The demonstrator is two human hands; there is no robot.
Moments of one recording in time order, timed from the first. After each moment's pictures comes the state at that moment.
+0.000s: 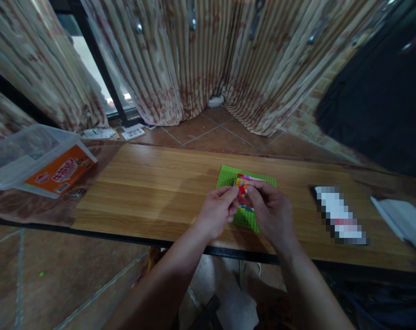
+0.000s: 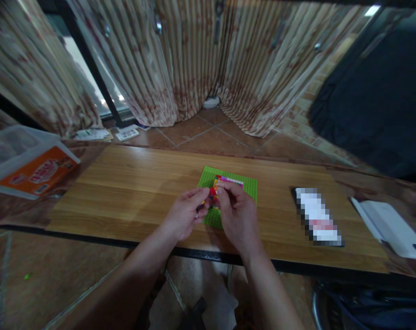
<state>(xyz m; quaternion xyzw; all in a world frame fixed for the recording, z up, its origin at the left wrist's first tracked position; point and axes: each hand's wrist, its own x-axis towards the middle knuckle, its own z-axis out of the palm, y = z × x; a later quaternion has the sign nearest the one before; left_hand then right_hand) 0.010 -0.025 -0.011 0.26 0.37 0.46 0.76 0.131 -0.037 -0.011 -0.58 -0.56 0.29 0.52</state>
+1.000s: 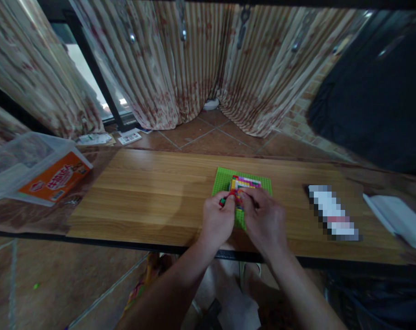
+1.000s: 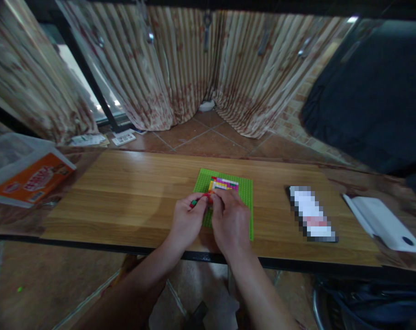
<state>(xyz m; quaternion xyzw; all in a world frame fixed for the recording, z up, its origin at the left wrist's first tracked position) 0.025 -0.029 -0.034 0.45 0.51 0.51 0.53 0.127 -0.046 -0.012 -0.63 -0.65 0.06 0.43</state>
